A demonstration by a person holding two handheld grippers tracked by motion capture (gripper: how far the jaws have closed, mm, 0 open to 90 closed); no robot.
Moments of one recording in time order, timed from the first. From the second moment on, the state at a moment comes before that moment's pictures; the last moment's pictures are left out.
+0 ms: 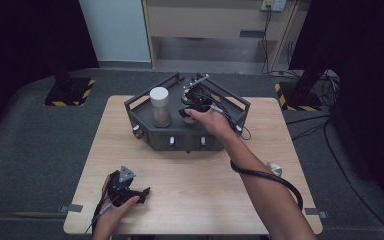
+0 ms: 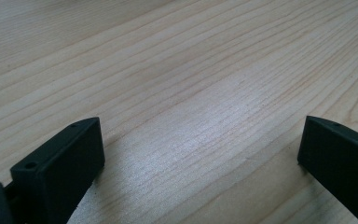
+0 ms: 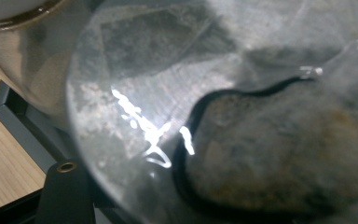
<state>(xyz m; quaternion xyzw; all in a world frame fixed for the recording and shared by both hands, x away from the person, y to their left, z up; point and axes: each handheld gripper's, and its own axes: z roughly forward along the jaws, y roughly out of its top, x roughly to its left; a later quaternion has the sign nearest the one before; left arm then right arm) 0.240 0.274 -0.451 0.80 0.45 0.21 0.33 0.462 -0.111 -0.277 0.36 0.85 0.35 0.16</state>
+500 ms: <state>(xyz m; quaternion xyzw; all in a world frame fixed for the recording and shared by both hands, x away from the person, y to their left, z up) 0.240 0.274 -0.451 0.80 0.45 0.21 0.33 0.466 -0.108 -0.288 0.37 0.85 0.35 0.16</state>
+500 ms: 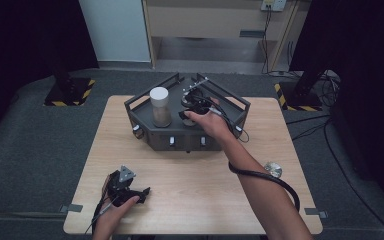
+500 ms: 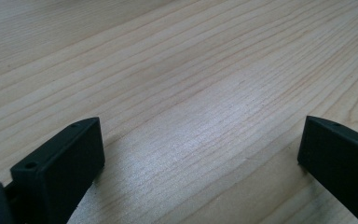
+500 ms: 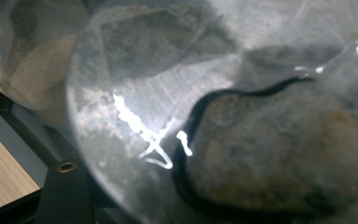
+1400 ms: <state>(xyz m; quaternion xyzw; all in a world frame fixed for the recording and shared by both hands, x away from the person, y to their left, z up) 0.240 0.274 -0.451 0.80 0.45 0.21 0.33 0.460 -0.109 -0.296 0.38 0.84 0.36 0.16</state>
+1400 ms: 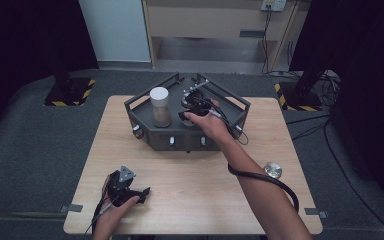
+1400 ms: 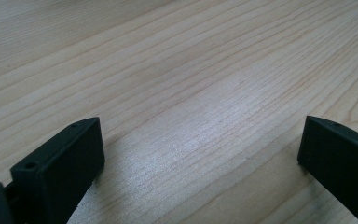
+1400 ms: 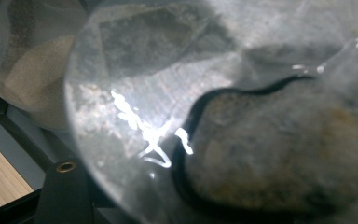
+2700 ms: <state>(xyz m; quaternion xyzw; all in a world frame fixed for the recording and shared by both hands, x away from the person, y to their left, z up) 0.240 0.274 -0.451 0.81 0.45 0.21 0.33 0.404 -0.152 -0.274 0.35 0.82 0.40 0.18</state>
